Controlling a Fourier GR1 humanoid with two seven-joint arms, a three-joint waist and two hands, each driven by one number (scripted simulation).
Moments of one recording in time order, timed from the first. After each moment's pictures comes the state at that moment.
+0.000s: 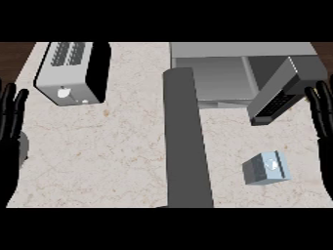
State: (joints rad) left arm 0.01 0.10 0.02 -2.10 0.01 0.05 0.00; right arm -0.01 -0.14 0.03 -2.10 -0.02 -0.02 -0.01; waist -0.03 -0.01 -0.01
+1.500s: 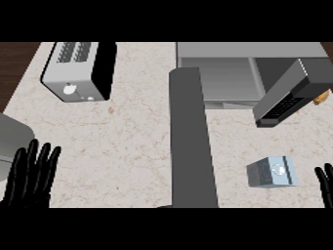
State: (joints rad) left arm 0.42 0.01 -0.10 -2.04 0.22 -0.11 -0.25; right arm 0.58 -0.02 0.05 -2.18 -0.01 0.04 -0.16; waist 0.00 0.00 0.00
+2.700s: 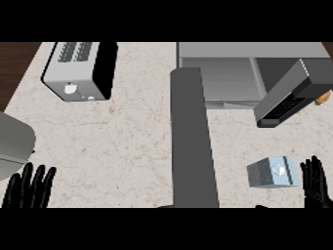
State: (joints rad) left arm 0.56 0.02 -0.10 -2.00 0.22 -0.20 -0.40; right arm 0.30 -0.05 -0.17 -1.39 -0.02 -0.04 -0.60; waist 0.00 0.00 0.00
